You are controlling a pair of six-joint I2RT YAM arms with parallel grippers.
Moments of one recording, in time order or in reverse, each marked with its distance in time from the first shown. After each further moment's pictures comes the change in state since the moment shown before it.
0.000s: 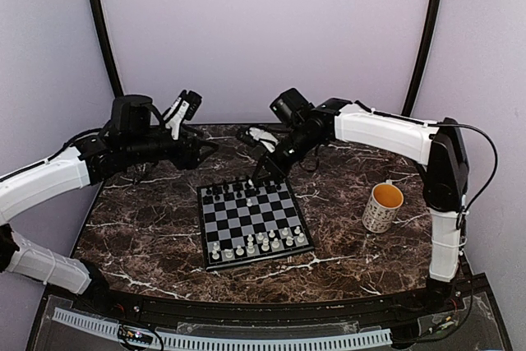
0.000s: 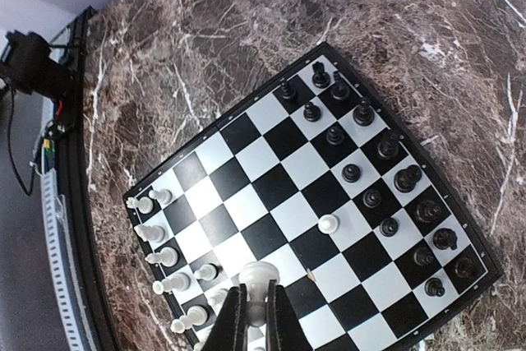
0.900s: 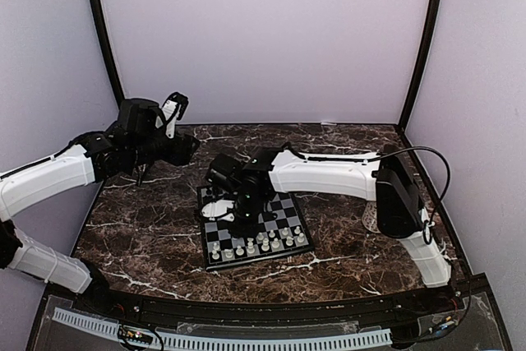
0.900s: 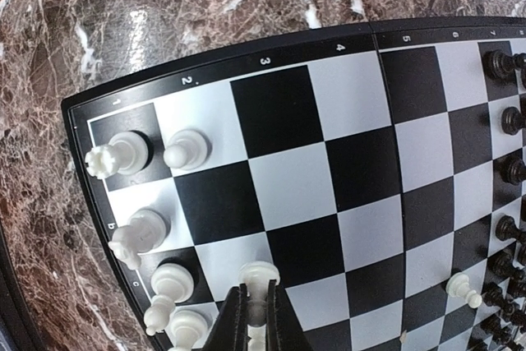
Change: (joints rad) left arm 0.044 0.016 0.009 -0.074 -0.433 -0.119; right arm 0.348 0.287 0.206 -0.225 0.441 -0.259
